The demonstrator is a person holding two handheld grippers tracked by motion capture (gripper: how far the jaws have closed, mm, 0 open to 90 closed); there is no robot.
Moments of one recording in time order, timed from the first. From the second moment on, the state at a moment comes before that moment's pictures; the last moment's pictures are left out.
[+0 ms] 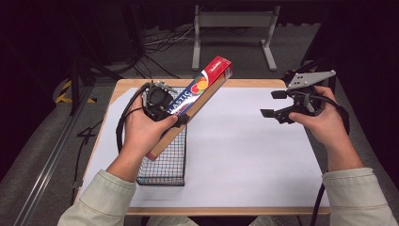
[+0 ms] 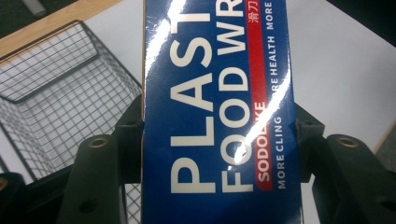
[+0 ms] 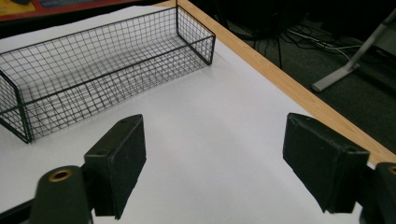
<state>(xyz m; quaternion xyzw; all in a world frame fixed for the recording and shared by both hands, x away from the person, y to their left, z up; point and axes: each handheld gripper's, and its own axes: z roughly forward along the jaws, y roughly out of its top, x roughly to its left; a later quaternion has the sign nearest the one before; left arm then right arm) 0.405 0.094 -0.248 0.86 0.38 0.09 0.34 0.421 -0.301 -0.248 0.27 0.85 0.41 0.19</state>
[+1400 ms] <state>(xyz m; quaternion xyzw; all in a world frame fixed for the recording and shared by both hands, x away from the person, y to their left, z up) 0.415 0.092 -0.300 0.73 0.61 0.13 0.28 0.426 -0.309 -0.316 0.30 0.85 0.40 0.18</state>
